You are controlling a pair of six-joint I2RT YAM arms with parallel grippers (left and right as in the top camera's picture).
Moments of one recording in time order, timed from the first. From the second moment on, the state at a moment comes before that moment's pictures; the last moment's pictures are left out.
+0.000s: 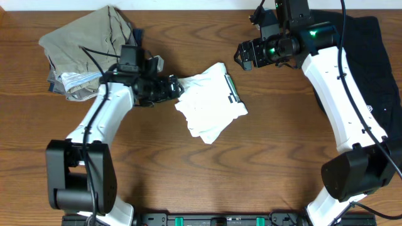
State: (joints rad) left arm -0.11 1.74 1.19 -0.63 0.44 -0.32; right arm 0.26 1.86 1.84 -1.01 -0.31 0.01
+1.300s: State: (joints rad) left arm -0.32 2.00 1.19 -0.34 0.49 -0.67; right arm 0.26 1.86 1.84 -1.07 -0.20 0.01
